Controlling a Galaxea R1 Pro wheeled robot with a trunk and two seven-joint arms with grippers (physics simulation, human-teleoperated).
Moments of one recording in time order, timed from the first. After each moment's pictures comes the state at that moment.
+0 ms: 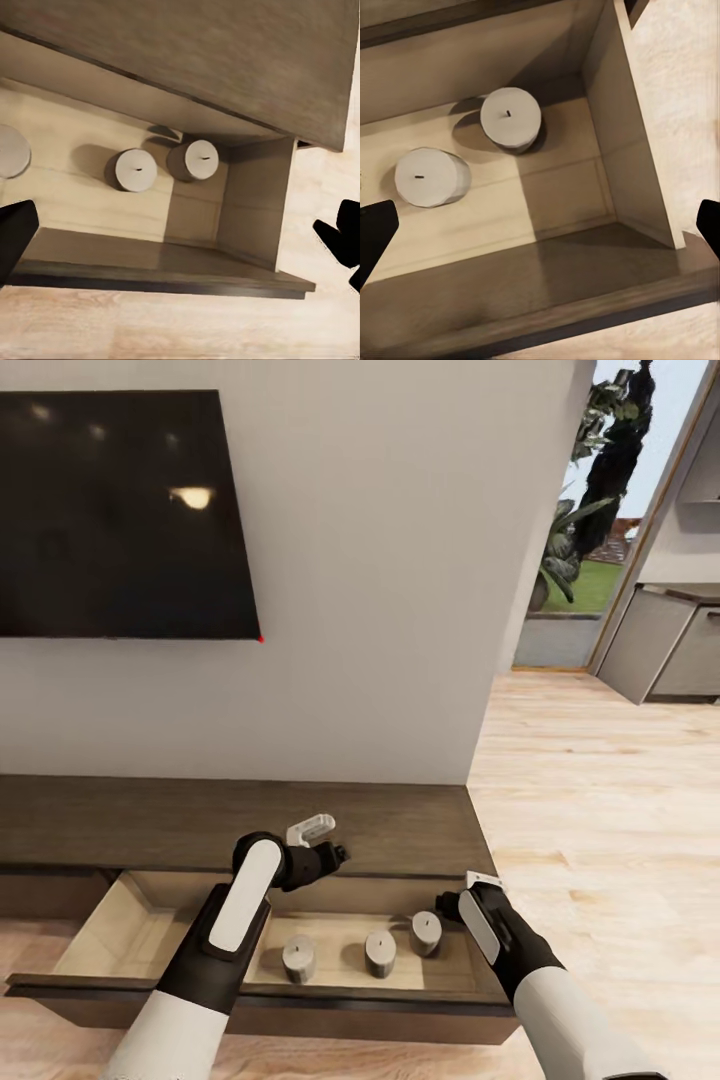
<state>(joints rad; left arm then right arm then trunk) -0.59 -0.17 -0.20 -1.33 1.00 0.93 0.78 -0.68 0.07 0.05 -0.64 -0.35 0.59 -0.39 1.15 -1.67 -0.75</state>
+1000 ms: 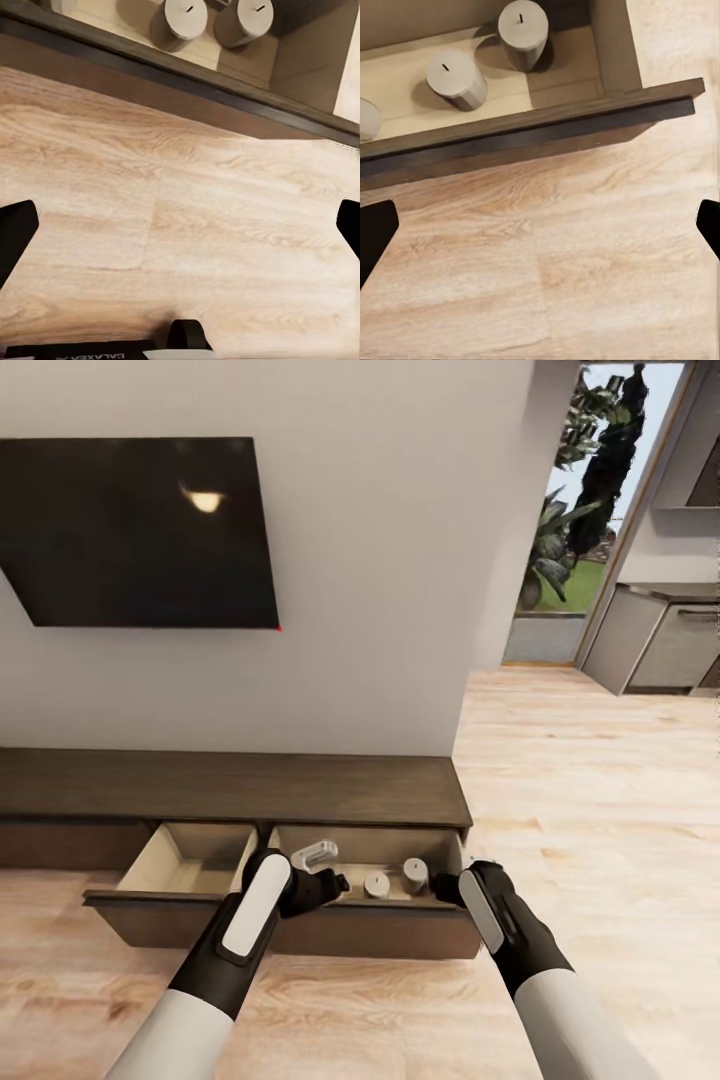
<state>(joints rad) -0.59 -0.17 -0.21 -1.17 0.99 0.94 0.78 -0.65 0.08 0.05 -0.89 -0.37 0.78 -0.39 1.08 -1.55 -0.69</state>
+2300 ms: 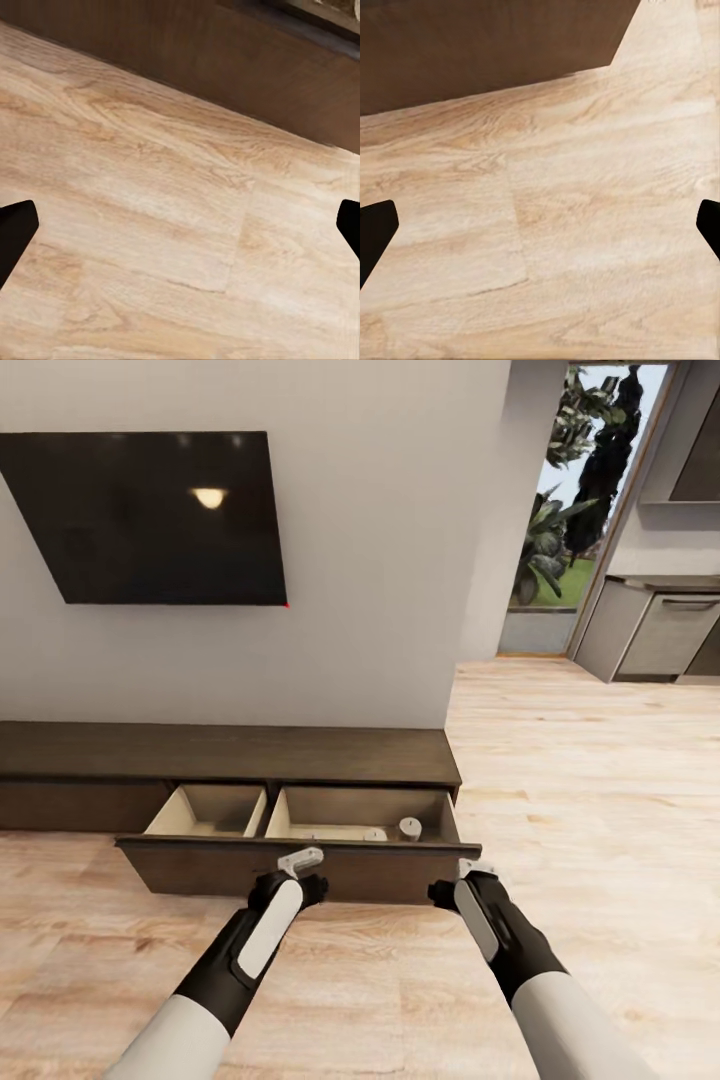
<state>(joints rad) -0.58 -0.13 -0.32 -1.04 0.79 0.63 0.75 -0.65 0.08 0.07 -0.81 -0.35 0.70 -0.38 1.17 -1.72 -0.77</state>
